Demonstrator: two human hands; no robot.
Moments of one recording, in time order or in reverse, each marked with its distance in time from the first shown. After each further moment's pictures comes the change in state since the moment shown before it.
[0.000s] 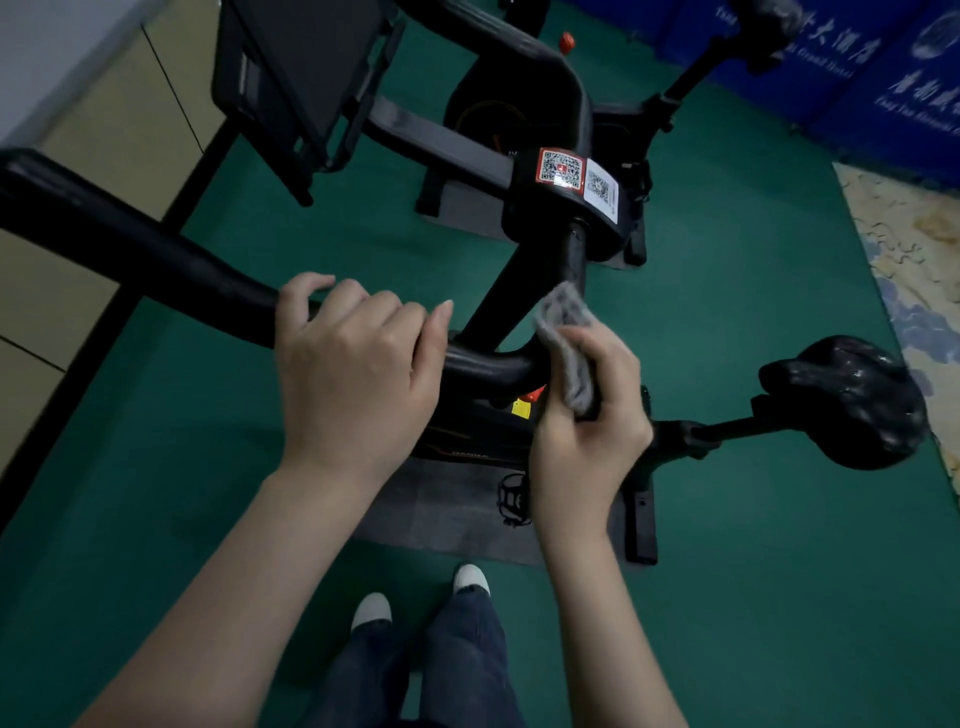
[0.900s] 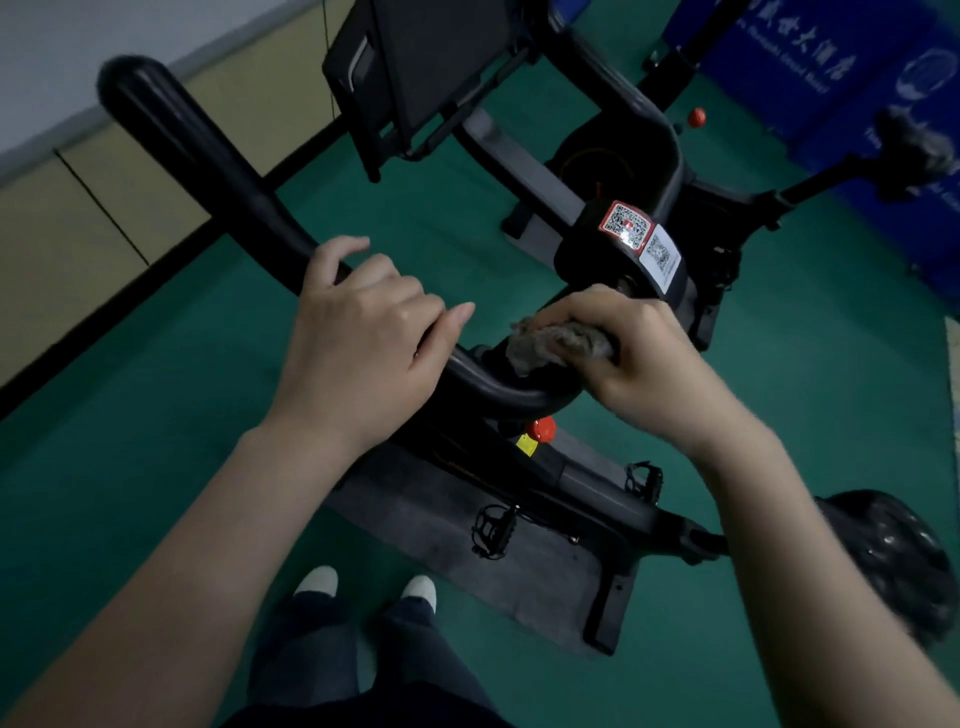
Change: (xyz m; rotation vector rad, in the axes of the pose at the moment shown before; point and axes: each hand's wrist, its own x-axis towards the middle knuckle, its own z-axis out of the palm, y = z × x) left_hand 0.002 0.011 0.000 0.055 -0.019 -0.098; right_hand 0.143 0.010 -0.012 -0.124 -1.234 -0.419
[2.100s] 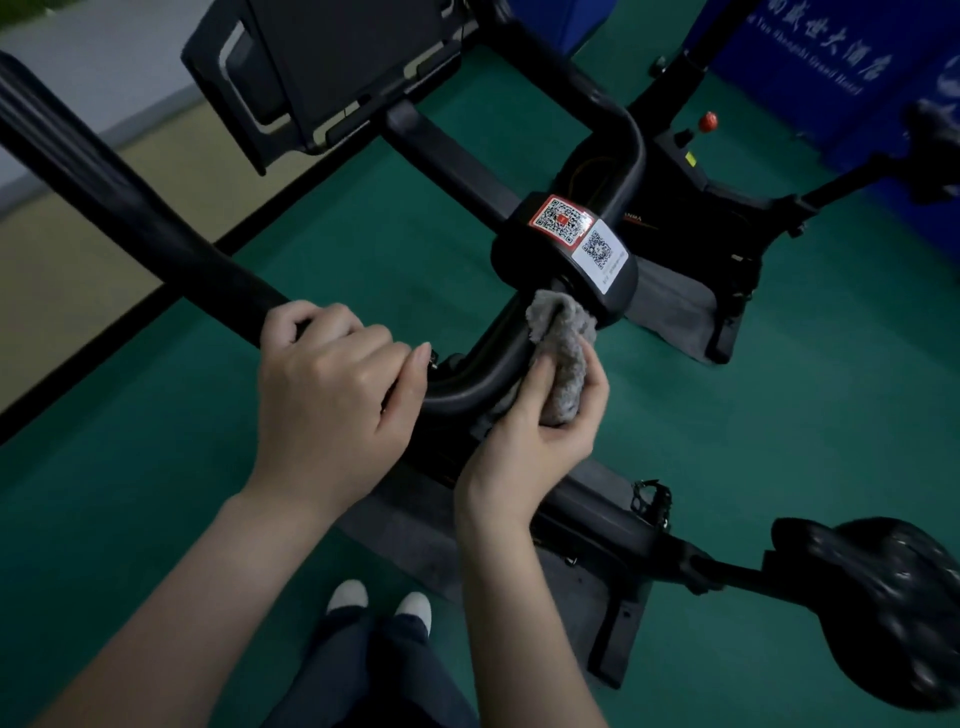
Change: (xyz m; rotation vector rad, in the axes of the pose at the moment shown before) left_hand -0.013 0.059 0.022 0.099 0.085 -0.075; right_hand -0.010 0.001 0.099 1.063 1.307 0.550
